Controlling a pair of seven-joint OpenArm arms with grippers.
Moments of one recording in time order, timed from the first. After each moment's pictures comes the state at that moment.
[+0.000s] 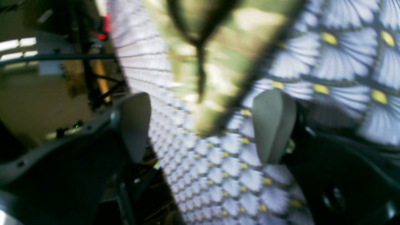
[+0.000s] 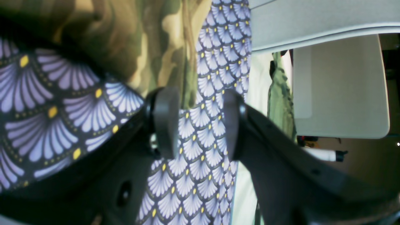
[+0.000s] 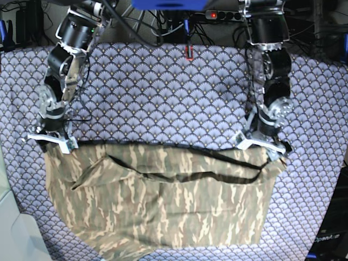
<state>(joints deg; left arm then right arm) -3.7 -1.3 -12.0 79.6 75.1 -25.9 5.7 6.1 -3.0 31.4 75.4 -71.3 11.8 -3.4</state>
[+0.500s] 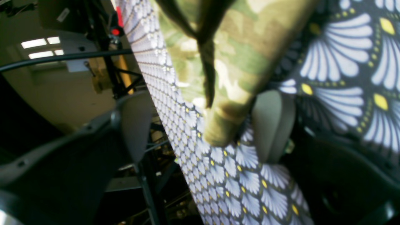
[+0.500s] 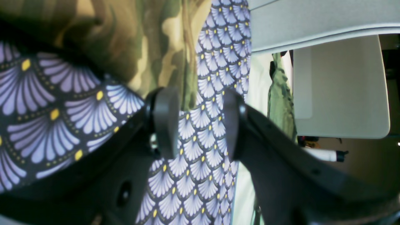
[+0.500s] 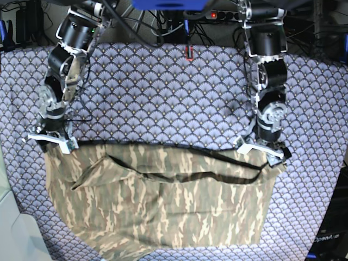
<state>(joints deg) -9.2 -1.3 -12.2 67.0 82.4 -15.2 5.6 6.2 -3.1 31.5 75.4 -71.3 11.8 -3.4</state>
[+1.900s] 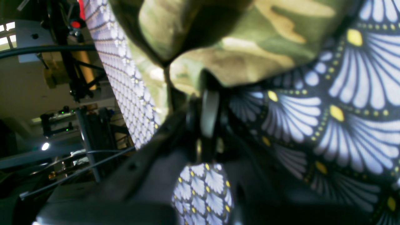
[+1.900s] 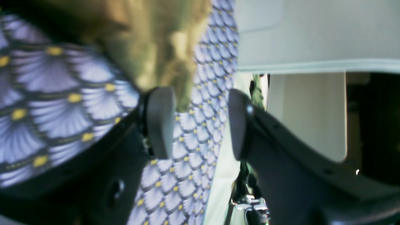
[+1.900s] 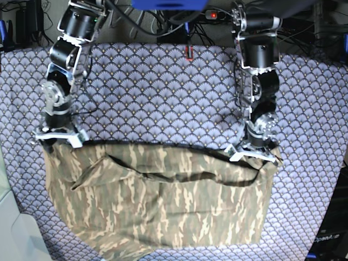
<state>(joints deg) -13.8 1.2 -11.9 61.7 75.6 -16.8 10.6 1.9 -3.1 26.1 79.2 -79.6 12.1 -3.3</state>
